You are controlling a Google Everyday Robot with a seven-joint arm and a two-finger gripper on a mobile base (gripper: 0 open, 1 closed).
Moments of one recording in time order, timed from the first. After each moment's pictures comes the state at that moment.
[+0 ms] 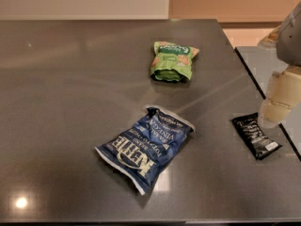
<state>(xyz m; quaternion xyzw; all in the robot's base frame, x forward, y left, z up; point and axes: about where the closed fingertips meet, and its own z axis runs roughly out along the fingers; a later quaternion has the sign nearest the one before) 0.438 -0.217 0.976 -0.60 0.78 -0.03 0.16</state>
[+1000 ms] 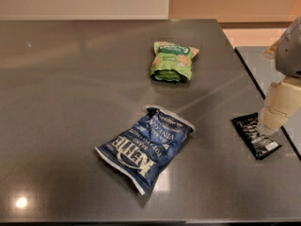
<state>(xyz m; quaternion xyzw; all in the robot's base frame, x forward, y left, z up) 0.441 -0.231 0.951 -0.58 0.80 -0.03 0.14</state>
